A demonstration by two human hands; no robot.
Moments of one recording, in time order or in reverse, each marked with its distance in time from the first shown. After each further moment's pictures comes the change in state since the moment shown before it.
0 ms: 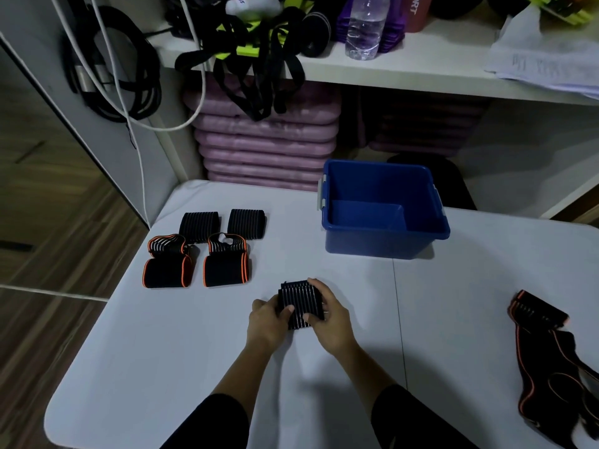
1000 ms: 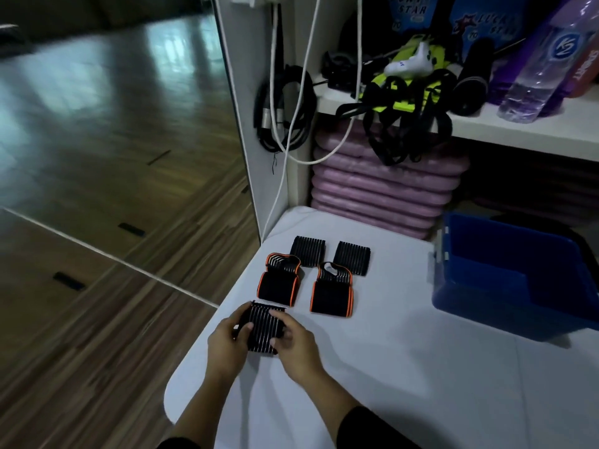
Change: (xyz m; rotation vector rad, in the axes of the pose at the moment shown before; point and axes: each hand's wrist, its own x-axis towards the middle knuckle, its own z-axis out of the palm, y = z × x) left_hand -0.033 -0.146 -0.176 -0.261 0.552 0.023; right_hand -0.023 -0.116 0.197 0.012 -0.437 -0.088
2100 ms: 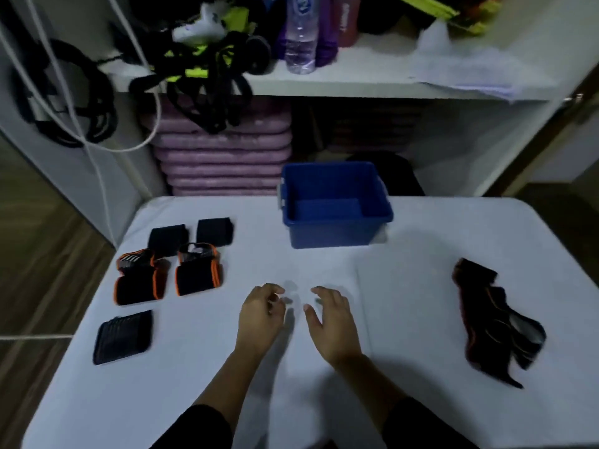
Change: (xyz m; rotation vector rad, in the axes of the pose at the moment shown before) left_hand -0.112 0.131 0.189 0.107 -0.433 0.400; right_hand -0.155 0.088 -0.204 -0.507 0.704 0.052
